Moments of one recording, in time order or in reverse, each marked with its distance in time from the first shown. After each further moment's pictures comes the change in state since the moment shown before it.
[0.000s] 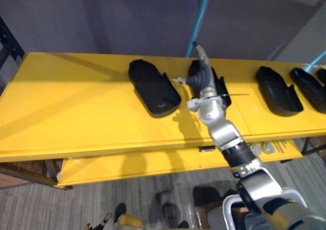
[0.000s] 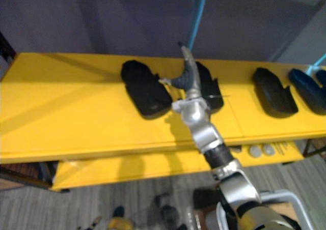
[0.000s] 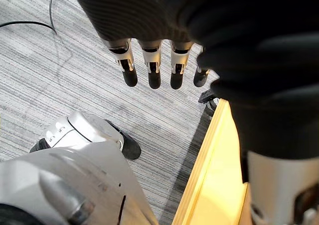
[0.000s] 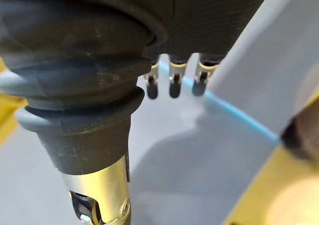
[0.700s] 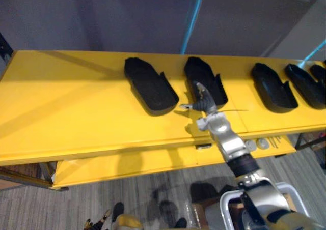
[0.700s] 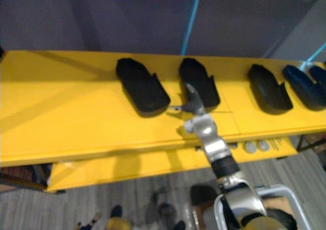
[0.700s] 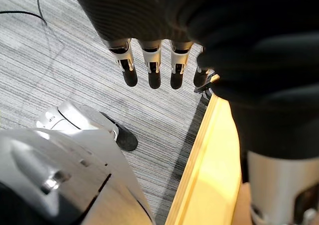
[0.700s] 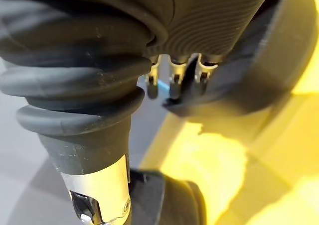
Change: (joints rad) left arm 0.001 0.008 -0.001 -0.048 0.002 0.024 -0.018; right arm 0.133 -0.001 -0.063 0.120 0.175 -0.017 0.265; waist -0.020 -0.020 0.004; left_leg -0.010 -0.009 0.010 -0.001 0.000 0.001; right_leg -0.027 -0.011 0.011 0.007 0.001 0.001
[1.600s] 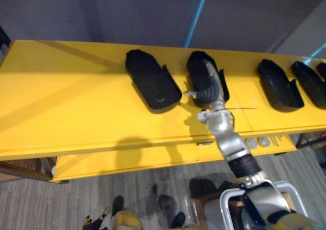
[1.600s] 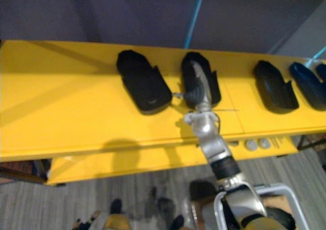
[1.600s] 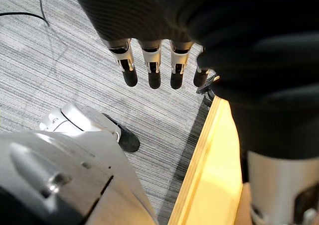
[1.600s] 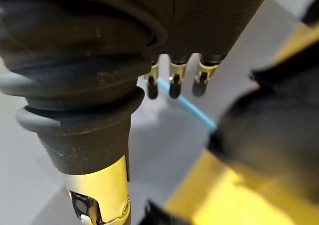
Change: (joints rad) left arm 0.011 0.004 -0.001 -0.029 -0.001 -0.022 -0.010; right arm 0.006 -0.001 0.011 -0.130 -0.298 -0.024 -0.297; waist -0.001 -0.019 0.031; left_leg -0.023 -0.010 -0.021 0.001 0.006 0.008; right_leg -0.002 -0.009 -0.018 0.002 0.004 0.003
